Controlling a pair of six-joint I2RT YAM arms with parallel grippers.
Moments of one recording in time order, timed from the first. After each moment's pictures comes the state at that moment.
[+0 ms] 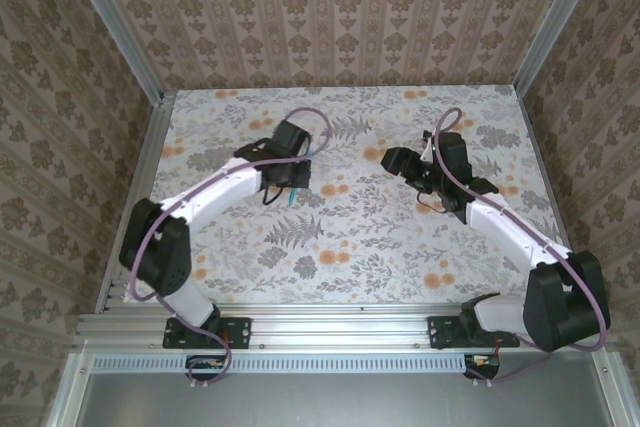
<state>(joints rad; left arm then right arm) -0.67 1.67 1.27 -0.65 -0.15 -0.38 0.25 1.27 0.81 -0.15 -0.25 0.76</state>
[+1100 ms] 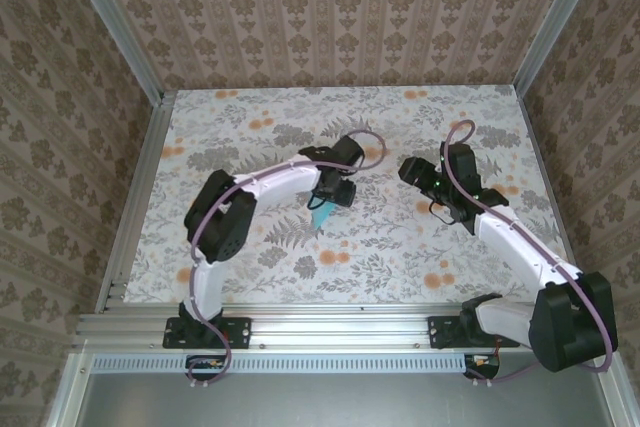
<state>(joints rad) -0.82 2.01 1.51 -0.70 -0.01 -0.39 0.21 1.19 0.75 -0.25 -0.09 0.74</state>
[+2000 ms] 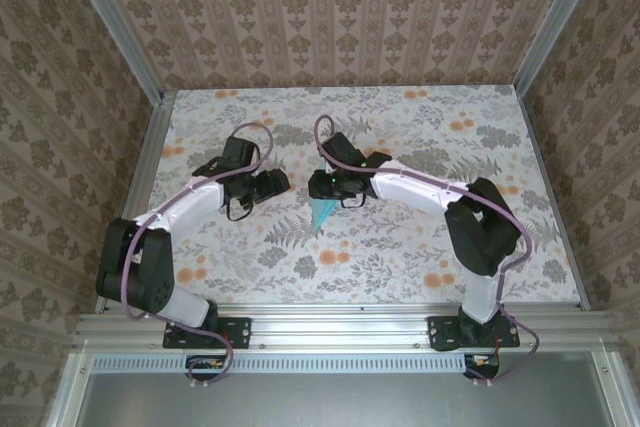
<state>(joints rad) -0.37 1.48 0.93 -0.48 0.25 -0.64 0.70 1.88 1.38 -0.47 -0.13 0.65</state>
